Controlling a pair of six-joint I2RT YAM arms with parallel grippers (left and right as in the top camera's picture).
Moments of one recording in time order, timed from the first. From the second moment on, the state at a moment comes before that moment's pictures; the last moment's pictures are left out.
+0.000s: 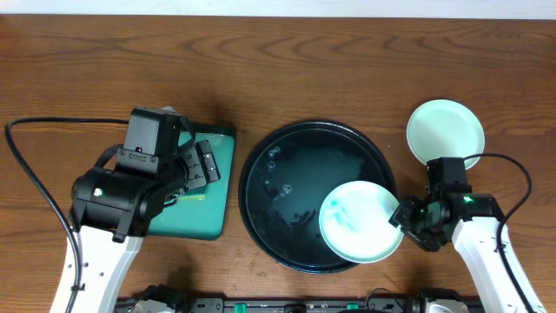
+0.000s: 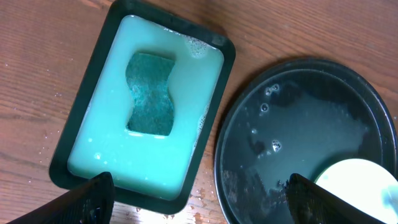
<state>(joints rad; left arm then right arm) -0.26 1.12 1.25 -1.19 -0.03 -0.51 -0.01 1.16 0.64 -0.94 -0.15 0.67</state>
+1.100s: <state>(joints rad) -0.26 1.12 1.25 -1.20 -0.03 -0.51 0.10 1.18 0.60 -0.54 -0.30 0.49</state>
